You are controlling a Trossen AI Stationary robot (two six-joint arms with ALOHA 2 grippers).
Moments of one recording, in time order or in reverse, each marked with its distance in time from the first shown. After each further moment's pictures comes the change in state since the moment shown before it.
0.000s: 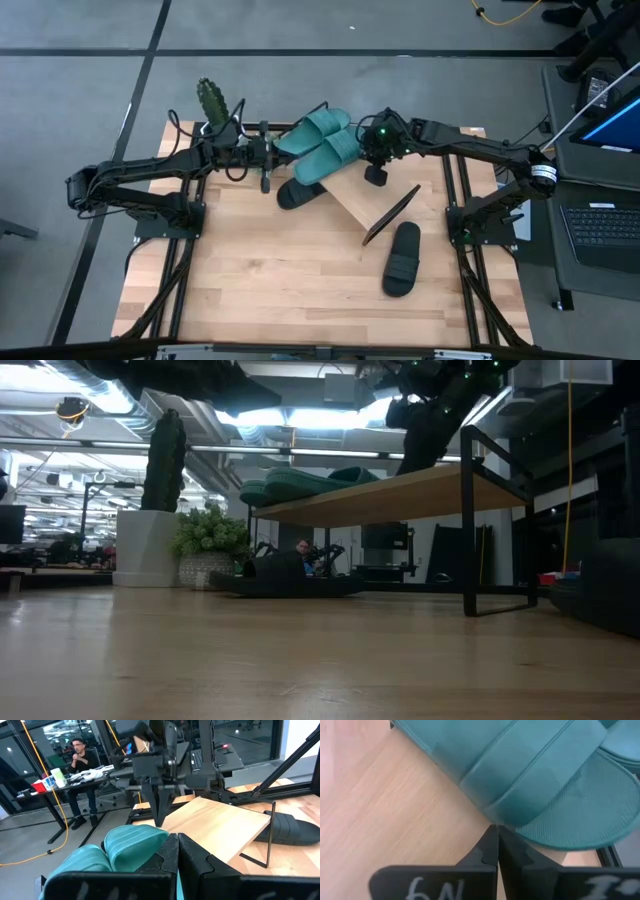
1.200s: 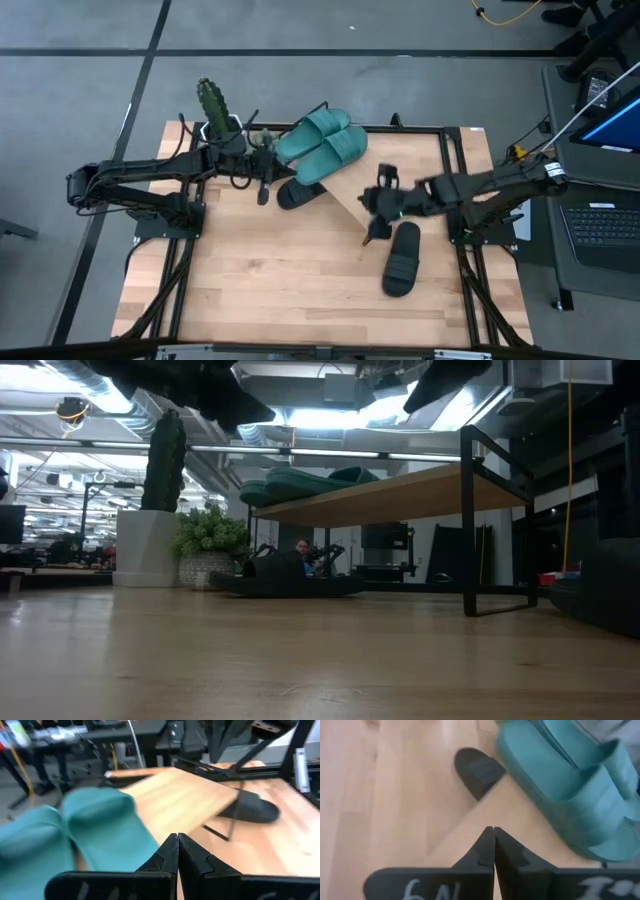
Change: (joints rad) left arm -0.075 0.000 0.000 -0.169 0.000 -0.103; right arm 0.660 -0.088 0.032 -0.062 0.542 0.278
